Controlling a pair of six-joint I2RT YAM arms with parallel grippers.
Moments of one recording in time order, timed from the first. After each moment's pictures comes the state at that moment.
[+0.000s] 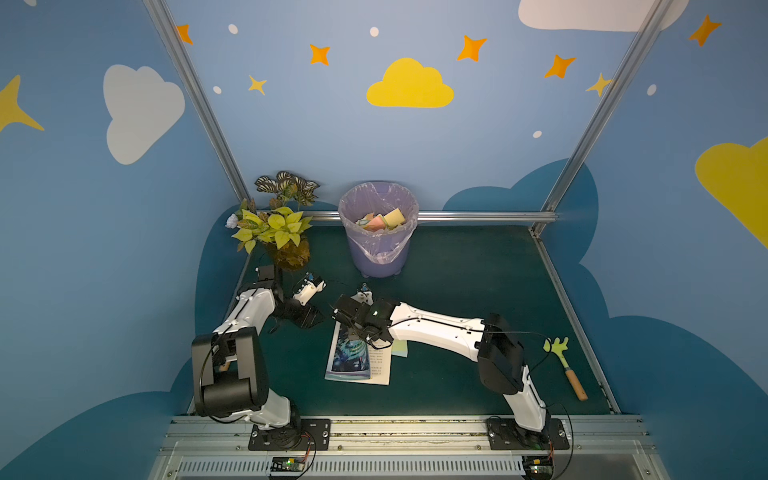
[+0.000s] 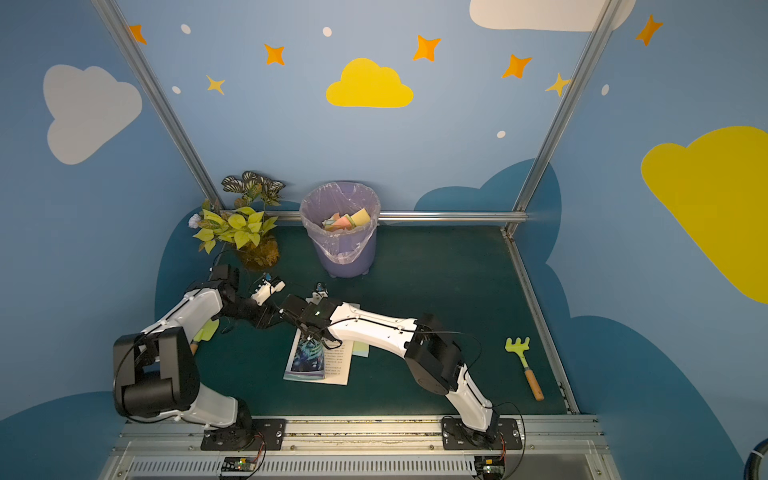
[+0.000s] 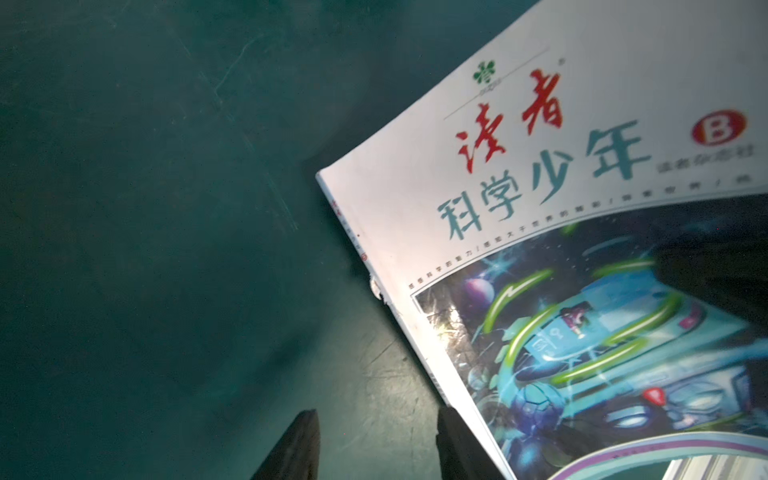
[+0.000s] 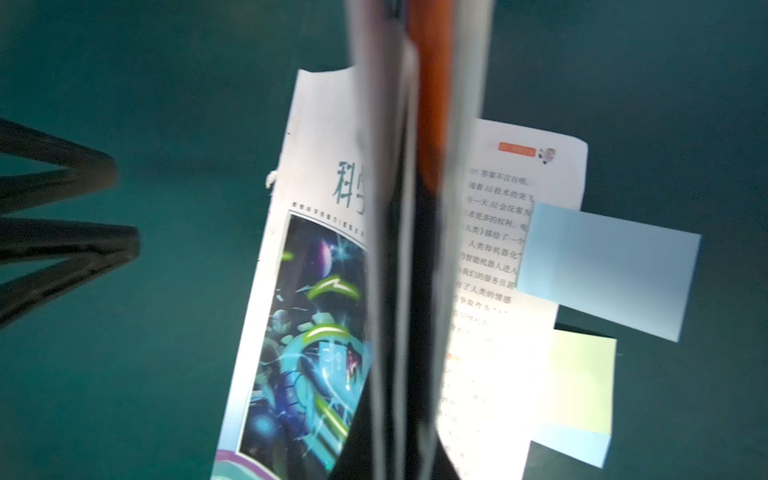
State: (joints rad) left arm 0.20 1.52 0.95 -0.80 0.59 0.74; right arm 1.20 2.12 1.82 -0.91 0.36 0.94
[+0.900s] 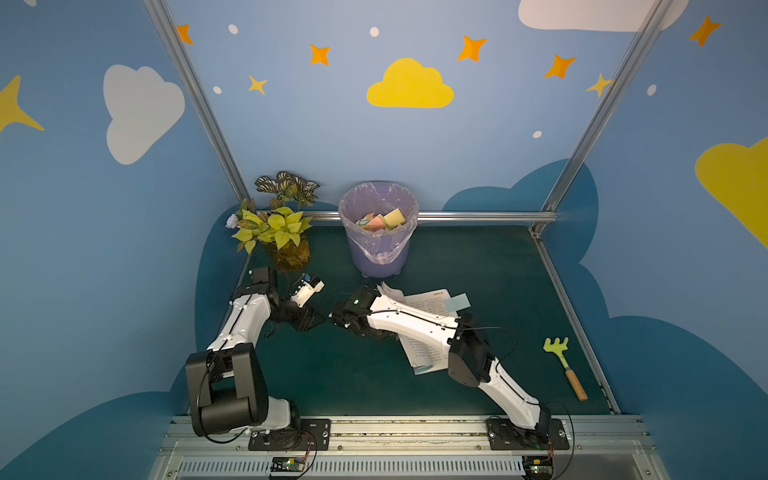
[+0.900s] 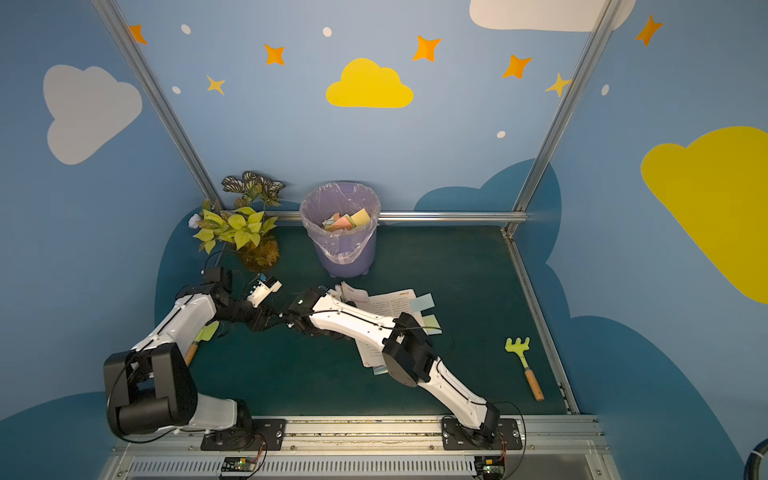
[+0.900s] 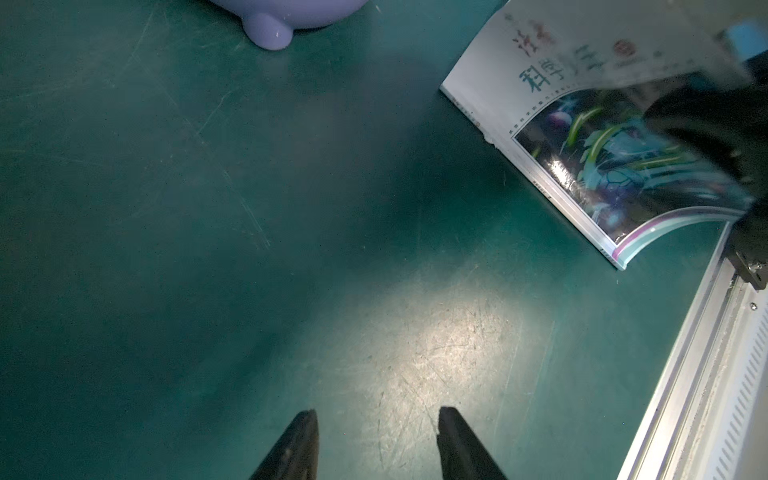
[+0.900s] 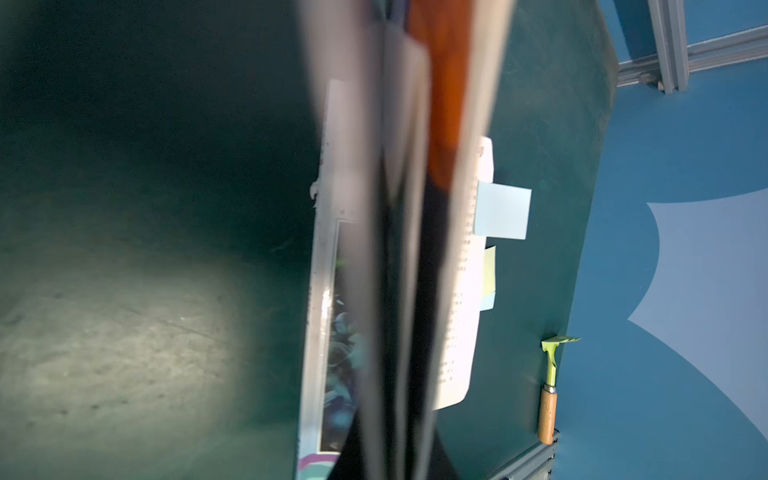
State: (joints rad) left arm 0.24 1.43 0.94 -0.86 0.69 0.78; right arm 1.21 2.46 2.30 -1.70 0.68 0.80
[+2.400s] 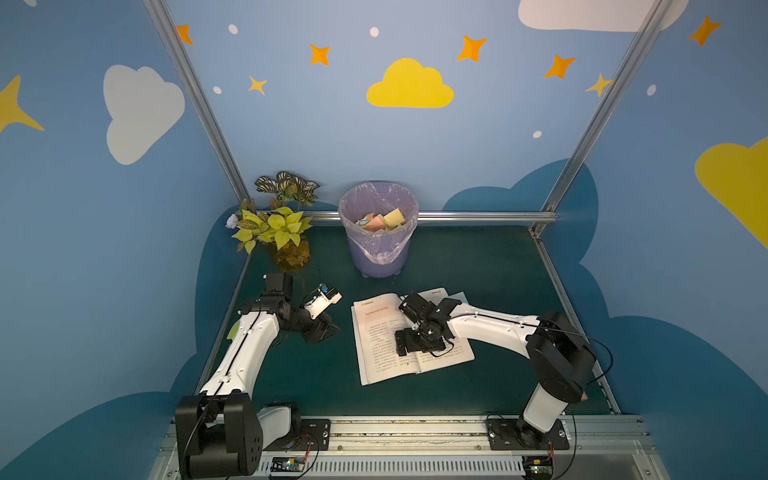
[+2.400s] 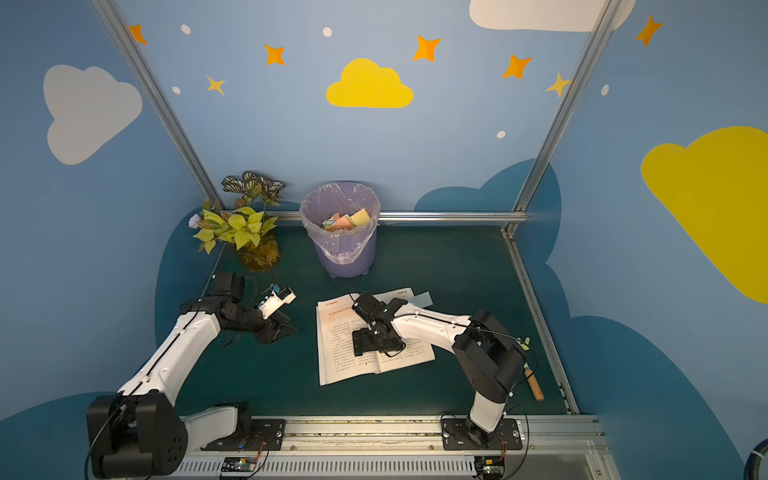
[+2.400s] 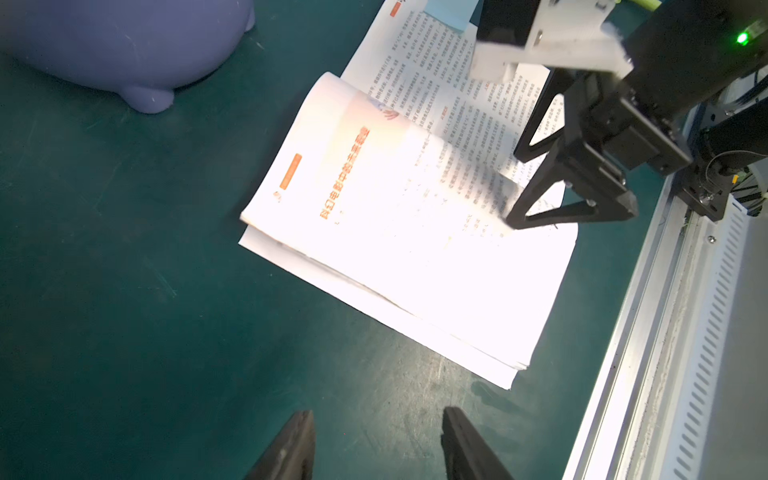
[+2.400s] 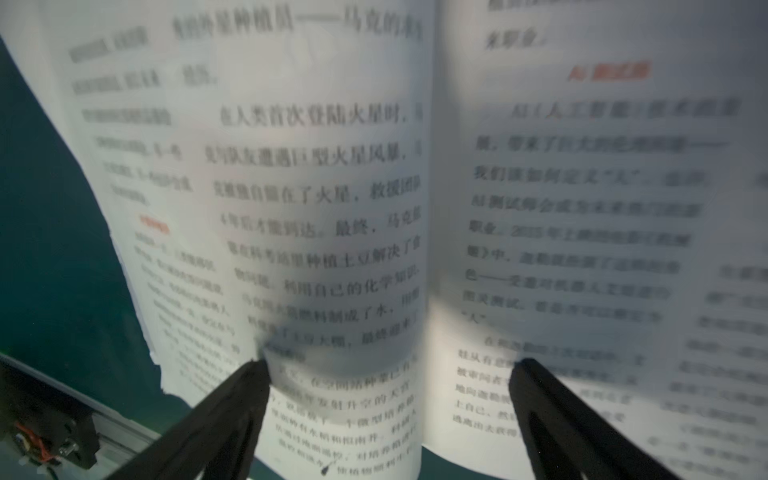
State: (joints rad) left arm 0.05 1.21 0.87 -0.91 0.67 0.78; right arm 0.96 1.74 1.10 -0.65 -0.16 0.68
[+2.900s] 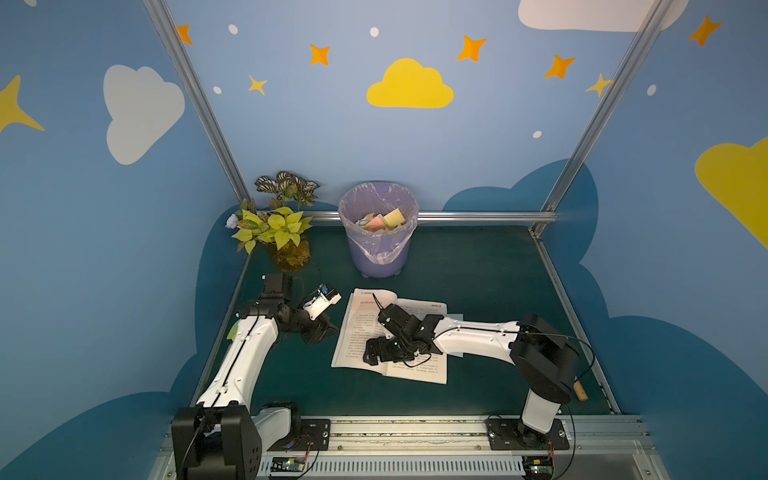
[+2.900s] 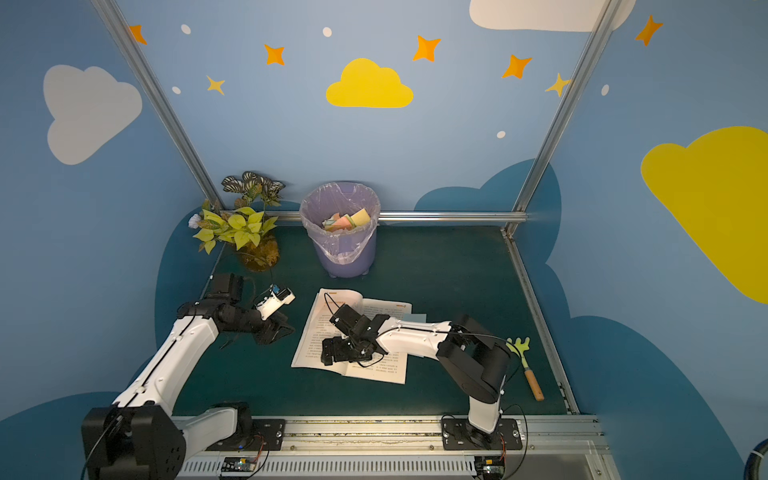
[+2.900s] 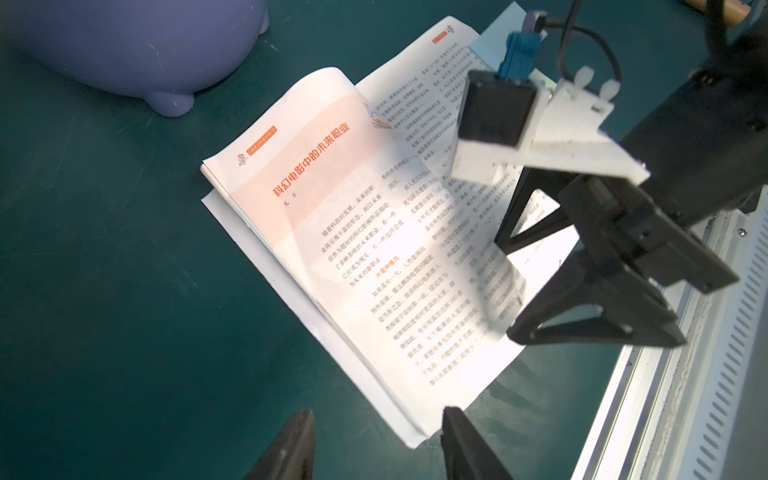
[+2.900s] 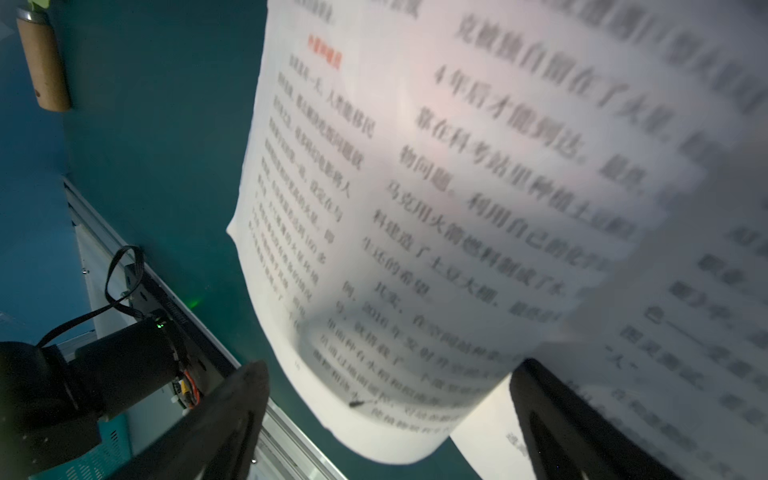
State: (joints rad) left arm 0.05 1.16 0.87 -0.92 0.63 0.78; right arm 1.12 1.84 1.14 -0.33 -0.26 0.84
